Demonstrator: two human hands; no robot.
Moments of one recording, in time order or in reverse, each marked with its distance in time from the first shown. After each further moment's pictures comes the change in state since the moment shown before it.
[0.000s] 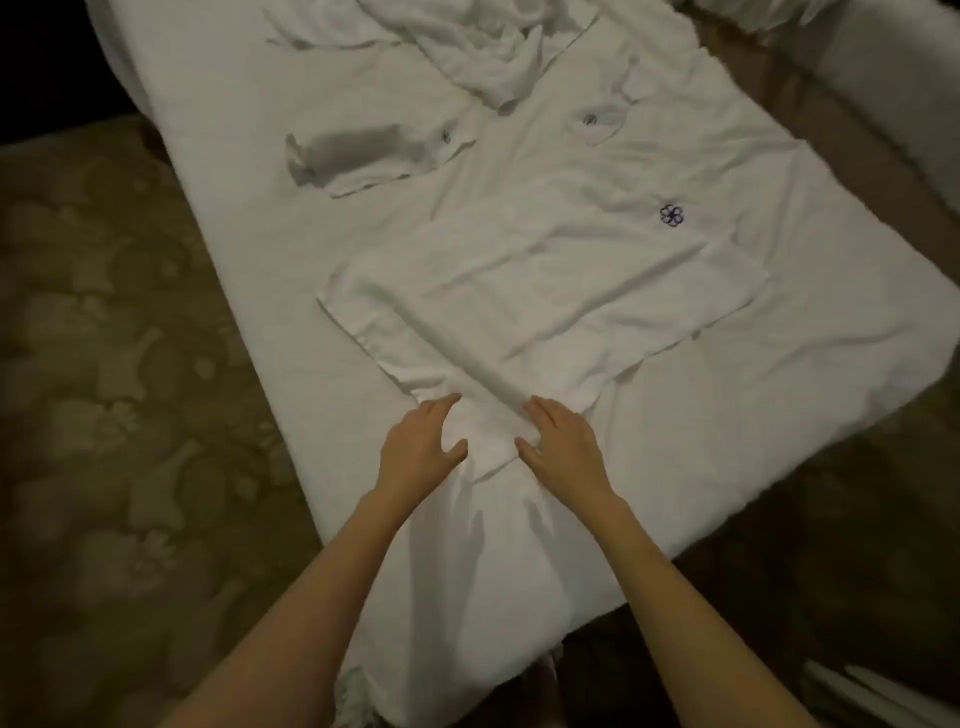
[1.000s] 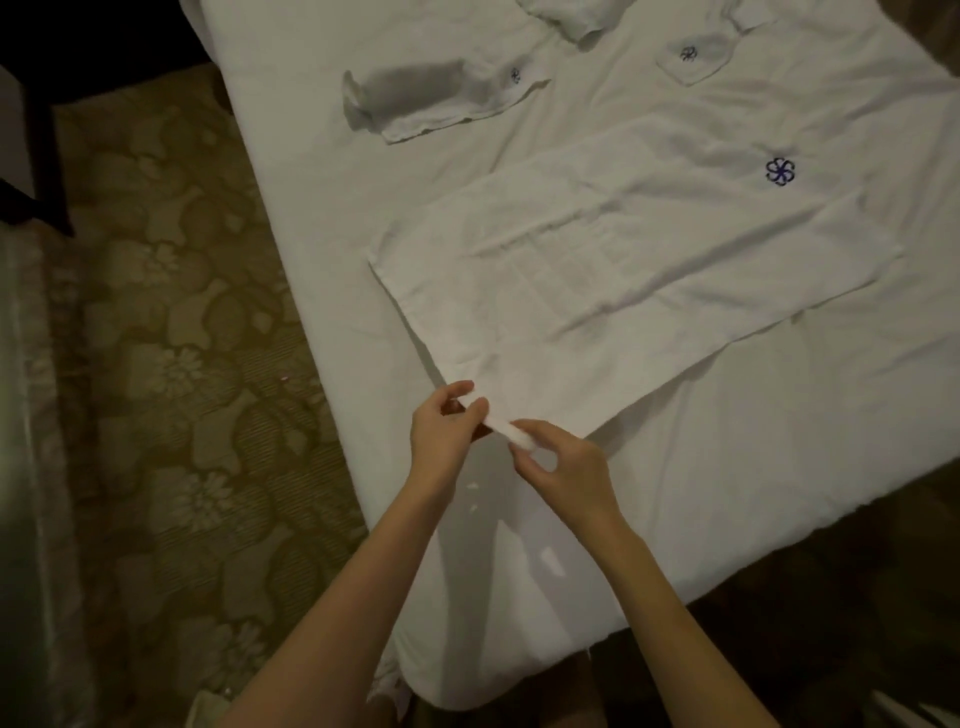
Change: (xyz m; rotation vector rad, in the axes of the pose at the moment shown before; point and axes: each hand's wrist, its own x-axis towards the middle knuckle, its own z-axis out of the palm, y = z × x) left_hand -0.008 -0.004 0.013 -1.062 0.317 -0.461; right_hand -0.025 -0.048 0.025 0.481 0.072 -0.091
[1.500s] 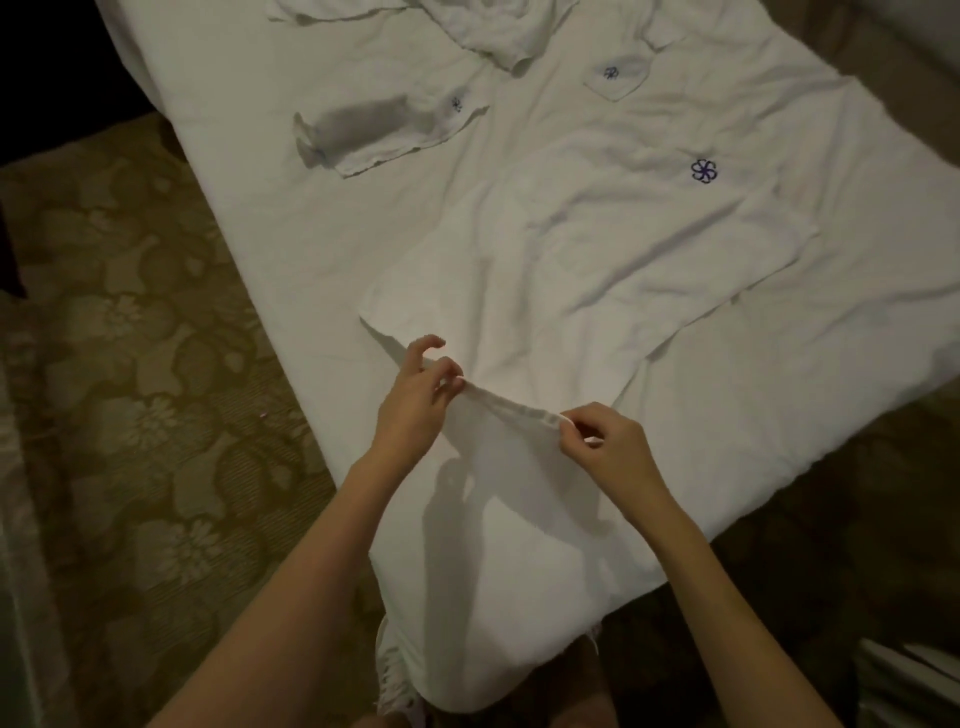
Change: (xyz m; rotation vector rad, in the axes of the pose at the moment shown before) left_hand 0.025 0.037 -0.016 0.869 -0.230 0.605; right_hand -0.014 -0.004 -0.060 0.178 0.134 0.161
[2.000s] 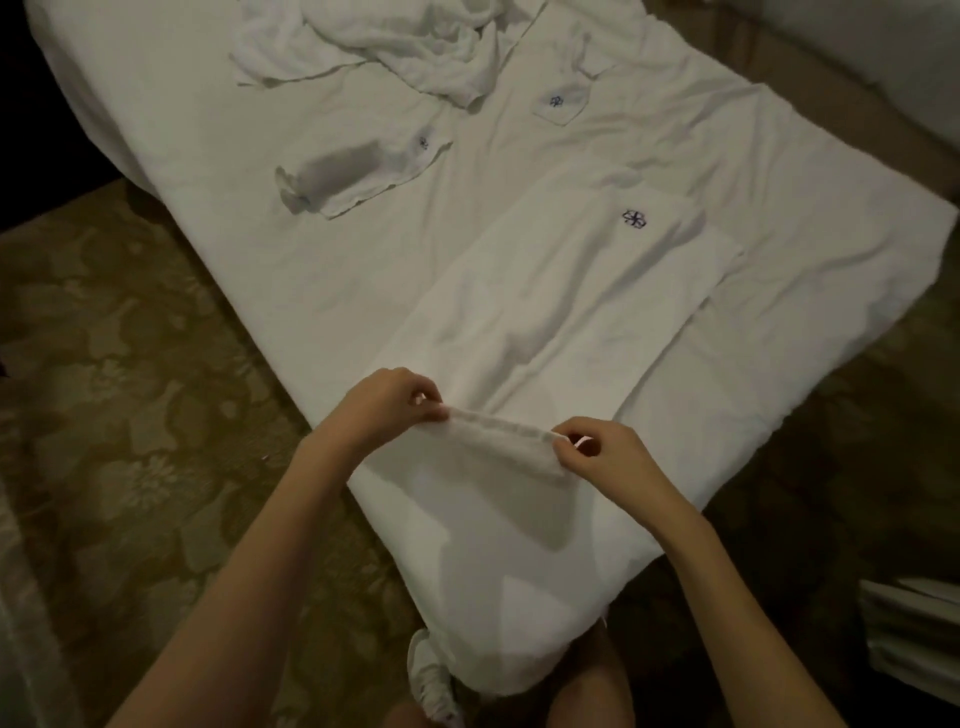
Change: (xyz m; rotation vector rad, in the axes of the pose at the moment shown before) left_hand -0.004 0.017 -0.094 0.358 -0.441 0.108; right_hand -0.049 -0.052 0.004 -0.020 -0.107 0.157
